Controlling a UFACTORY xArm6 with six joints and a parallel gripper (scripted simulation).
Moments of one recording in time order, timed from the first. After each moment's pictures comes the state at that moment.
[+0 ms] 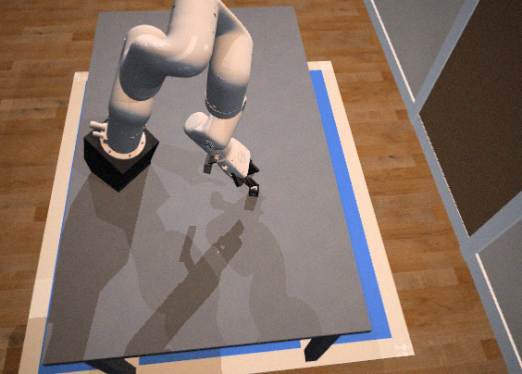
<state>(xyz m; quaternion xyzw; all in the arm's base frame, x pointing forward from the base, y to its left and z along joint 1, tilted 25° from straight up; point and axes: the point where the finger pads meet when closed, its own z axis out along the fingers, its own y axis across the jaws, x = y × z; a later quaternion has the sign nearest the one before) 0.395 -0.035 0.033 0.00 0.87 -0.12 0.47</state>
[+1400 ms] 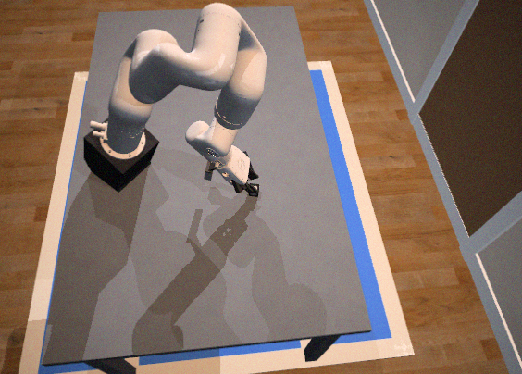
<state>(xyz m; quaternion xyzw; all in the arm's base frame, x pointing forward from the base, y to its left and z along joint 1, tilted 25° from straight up) 0.407 -0.044 0.000 0.00 0.87 -0.12 0.47</state>
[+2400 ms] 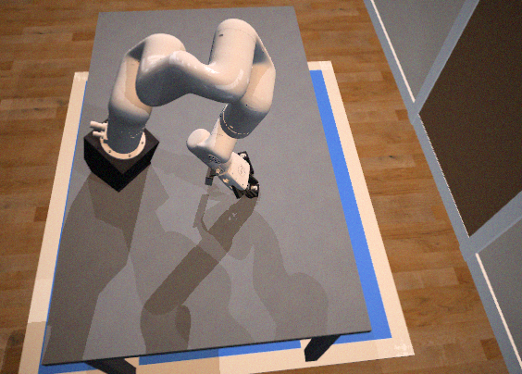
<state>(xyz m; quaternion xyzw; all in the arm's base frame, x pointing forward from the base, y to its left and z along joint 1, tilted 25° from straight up) 0.419 -0.052 -0.030 0.00 0.87 -0.12 0.47</state>
